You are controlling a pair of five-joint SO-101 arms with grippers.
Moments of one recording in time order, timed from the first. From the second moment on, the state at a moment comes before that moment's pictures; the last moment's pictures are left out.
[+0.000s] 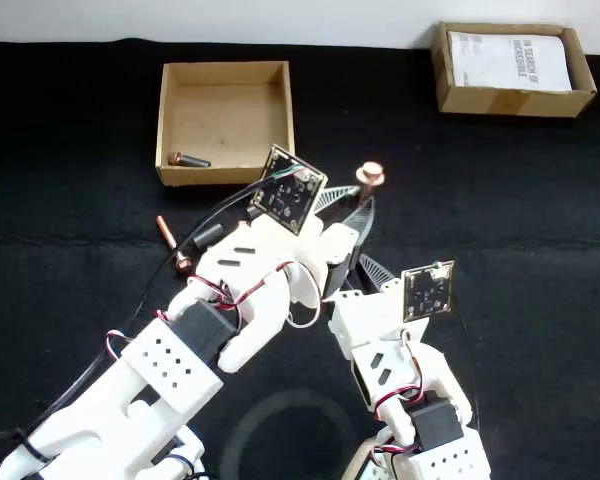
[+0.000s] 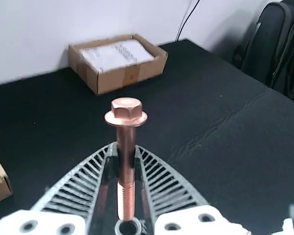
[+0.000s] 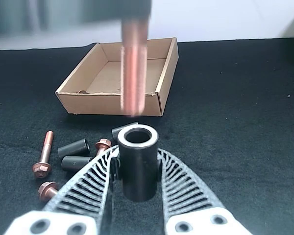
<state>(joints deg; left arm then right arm) 36.7 -45.8 49.0 16.8 13.6 -26.3 -104.4 95.5 31.3 -11.5</state>
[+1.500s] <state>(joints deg) 33.6 -45.9 38.9 53.5 13.8 -26.2 -104.4 95.4 31.4 -11.3</state>
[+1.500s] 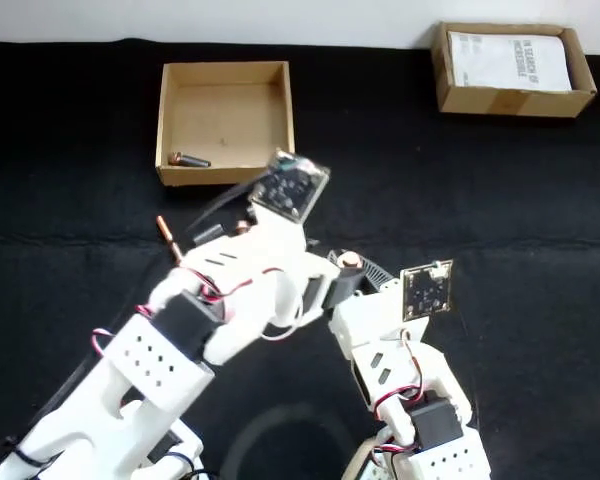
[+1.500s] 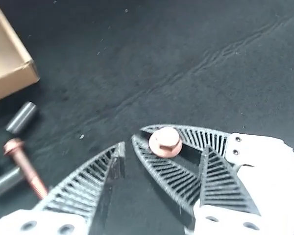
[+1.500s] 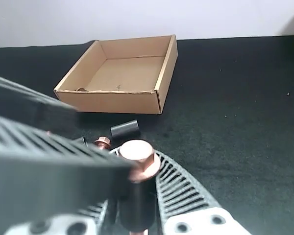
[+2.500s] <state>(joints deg) -2.8 -92.2 62.5 61.8 8.2 -24.1 -63.5 50.8 27.7 -7.8</state>
